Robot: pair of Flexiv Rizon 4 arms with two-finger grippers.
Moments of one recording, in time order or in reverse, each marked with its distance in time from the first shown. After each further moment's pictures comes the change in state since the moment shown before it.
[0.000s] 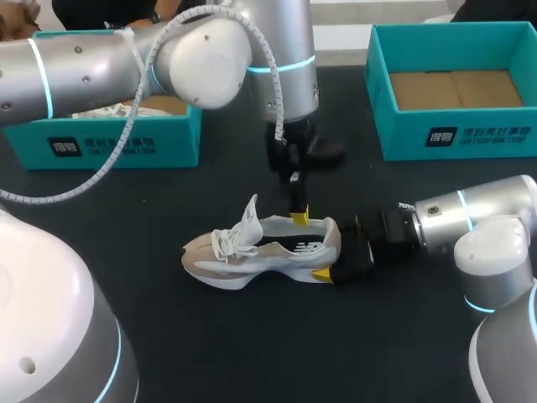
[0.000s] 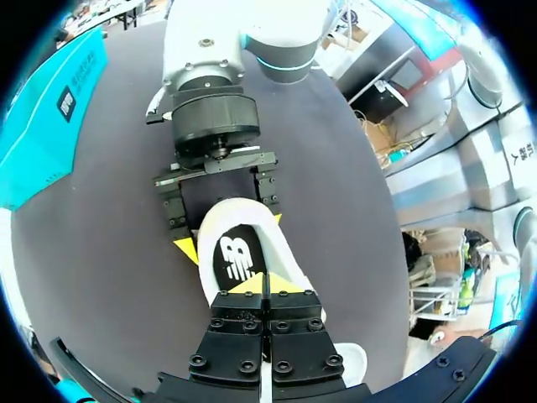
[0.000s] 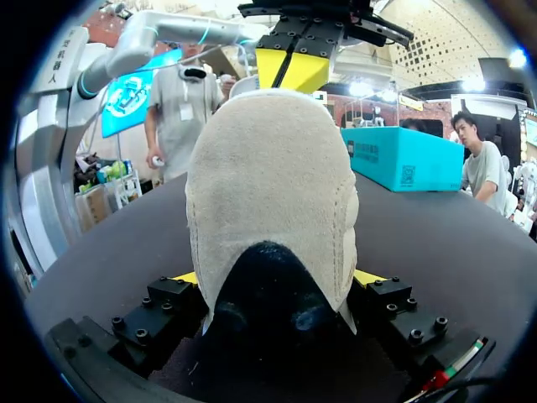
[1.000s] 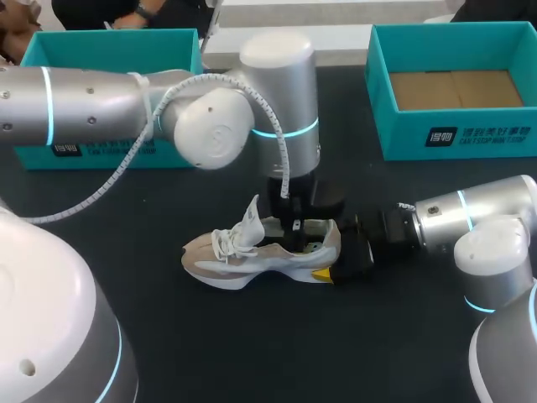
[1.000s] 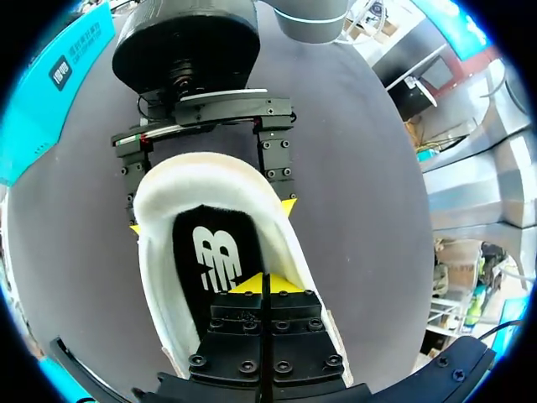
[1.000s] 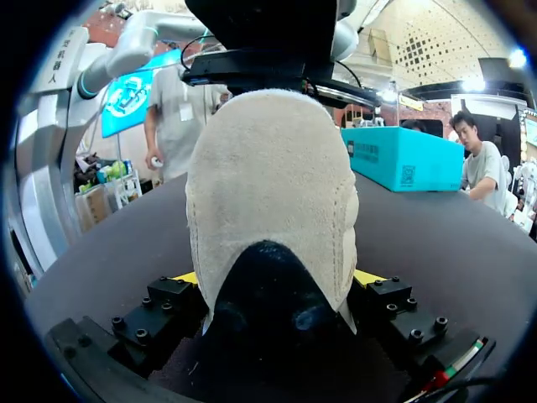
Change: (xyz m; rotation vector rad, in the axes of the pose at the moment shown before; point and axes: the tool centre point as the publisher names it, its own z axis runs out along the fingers) left arm 0.003 0.018 0.070 -0.062 -0.091 -0.075; right arm 0.000 0.000 0.000 0.000 0.000 0.000
